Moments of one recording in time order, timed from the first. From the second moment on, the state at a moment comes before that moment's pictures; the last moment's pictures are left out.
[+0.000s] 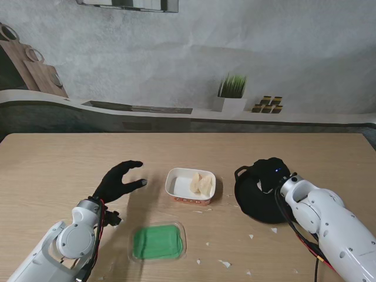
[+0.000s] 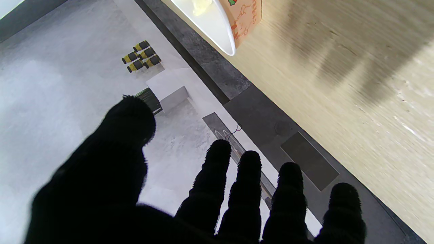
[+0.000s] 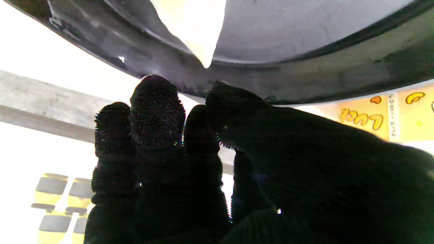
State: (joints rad) left arm 1.62 -1.15 -1.28 -1.51 0.37 -0.18 0.12; right arm -1.38 -1.00 1.23 -1.29 -1.20 -0.29 -0.13; left_hand 0.60 -0.41 0.45 -0.03 0.47 0.18 0.31 0.25 0.35 0.19 0.34 0.29 0.19 0.23 0.26 0.46 -0.03 0.40 0.17 0.60; right_hand 0.74 -0.96 1.33 -0.35 0.81 -0.16 1.20 0.49 0.88 0.08 1.16 0.52 1.16 0.11 1.13 0.41 0.63 0.18 1.34 0.44
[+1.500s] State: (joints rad) left arm 1.62 -1.14 -1.28 -1.51 0.36 -0.17 0.11; right arm -1.36 -1.01 1.08 -1.30 -1.13 0.15 0.06; left_hand 0.60 -0.41 0.45 -0.03 0.47 0.18 0.32 0.25 0.35 0.19 0.34 0.29 0.19 0.23 0.26 0.46 -0.03 0.40 0.17 0.60; right_hand 0.62 -0.85 1.21 -0.27 0.71 -0.19 1.14 0.33 0.75 0.19 1.13 0.41 1.07 0.12 1.01 0.41 0.54 0.17 1.35 0.47
